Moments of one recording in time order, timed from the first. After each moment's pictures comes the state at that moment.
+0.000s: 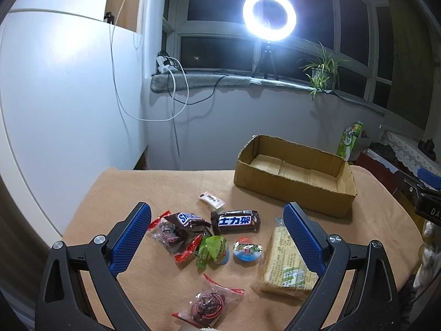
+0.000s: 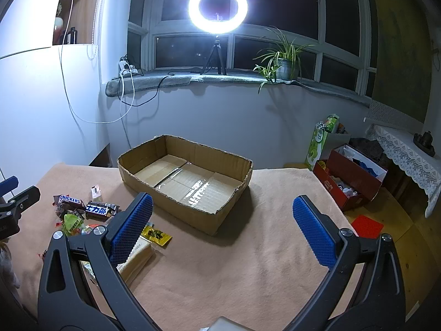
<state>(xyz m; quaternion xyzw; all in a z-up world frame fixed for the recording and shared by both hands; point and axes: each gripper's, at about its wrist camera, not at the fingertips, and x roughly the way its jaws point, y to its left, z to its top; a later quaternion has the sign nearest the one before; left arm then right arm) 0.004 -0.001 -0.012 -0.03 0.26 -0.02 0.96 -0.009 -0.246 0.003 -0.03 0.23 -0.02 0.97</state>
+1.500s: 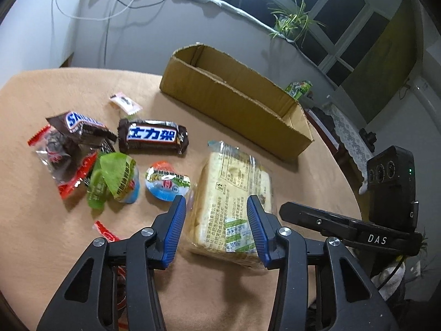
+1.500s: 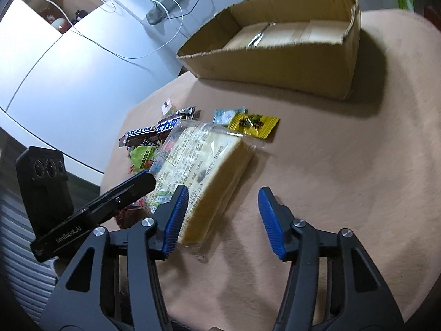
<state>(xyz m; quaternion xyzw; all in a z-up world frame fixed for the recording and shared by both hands) 0.046 -0.015 -0.089 -0.16 0.43 -0.21 0.86 0.046 -0.229 -0.120 0.20 0.49 0.24 0.81</state>
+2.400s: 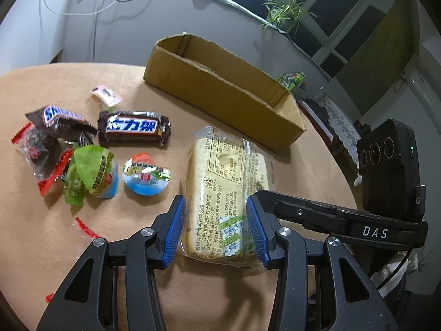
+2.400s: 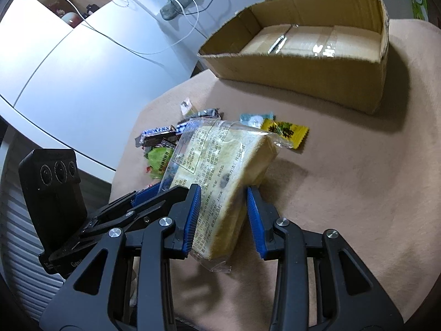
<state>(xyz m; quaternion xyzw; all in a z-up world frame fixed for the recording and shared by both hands) 0.048 -0.031 -0.087 -0.15 0.44 -0.23 0.85 0.054 -0.212 -0.104 0.19 0.48 0.27 0.81</state>
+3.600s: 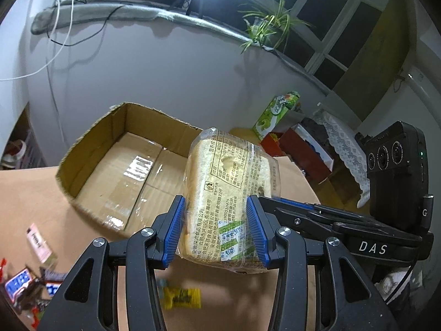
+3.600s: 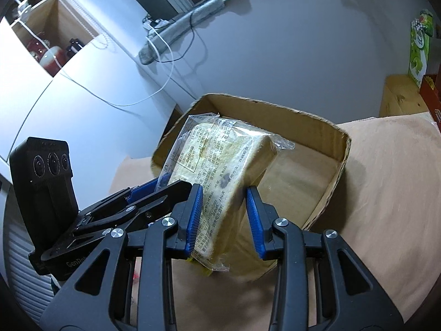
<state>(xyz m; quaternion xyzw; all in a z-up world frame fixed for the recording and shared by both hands) 0.179 -0.119 -0.031 -0.13 0.41 -0.24 0.87 0.192 -0.309 -0.038 0.17 0.46 0.24 0.84</state>
